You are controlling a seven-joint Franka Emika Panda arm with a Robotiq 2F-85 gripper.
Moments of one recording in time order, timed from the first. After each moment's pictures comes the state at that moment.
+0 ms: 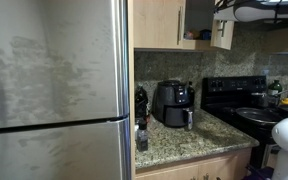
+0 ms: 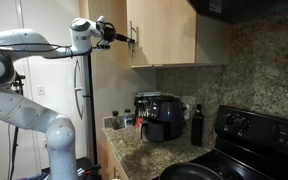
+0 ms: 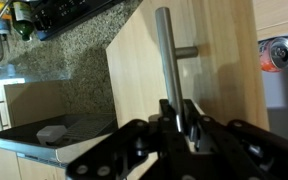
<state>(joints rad) -0.02 -0.85 0.20 -2.04 -0.84 2.07 1.12</state>
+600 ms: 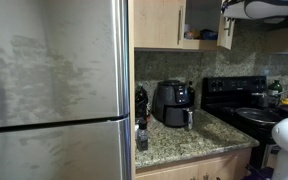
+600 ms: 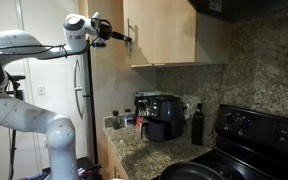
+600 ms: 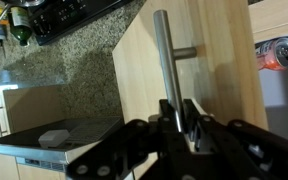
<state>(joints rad) -0.02 -0.95 0.15 -2.09 -0.77 2.09 1.03</state>
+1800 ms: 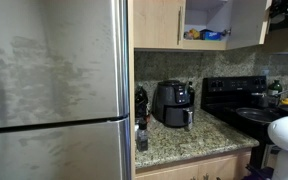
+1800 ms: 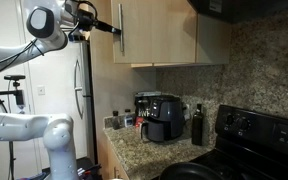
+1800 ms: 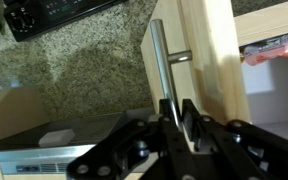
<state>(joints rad) -0.19 -1.31 -0.14 -2.30 -0.35 2.30 0.37</state>
